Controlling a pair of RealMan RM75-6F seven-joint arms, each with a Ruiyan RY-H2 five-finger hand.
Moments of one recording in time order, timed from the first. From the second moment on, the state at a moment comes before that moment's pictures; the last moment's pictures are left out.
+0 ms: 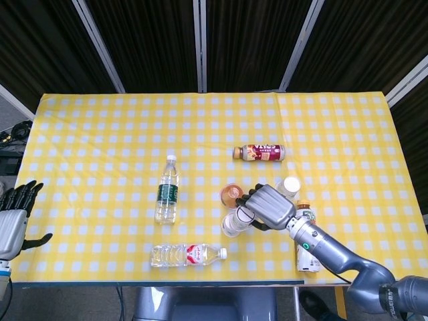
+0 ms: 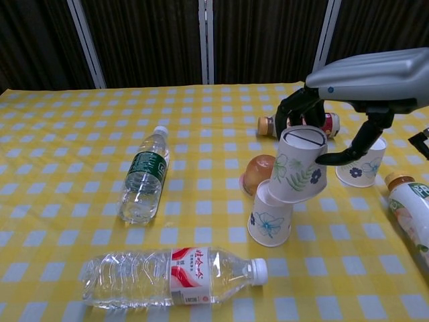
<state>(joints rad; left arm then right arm) -0.12 -1.00 -0.04 -1.90 1.33 1.39 0.25 0.81 -1.12 0.07 -1.84 -1.45 0.86 -0.20</state>
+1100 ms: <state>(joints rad) -0.13 -1.00 -0.04 -1.90 1.32 1.38 0.25 0.79 -1.17 0.04 -1.78 -1.54 0.89 -0.18</state>
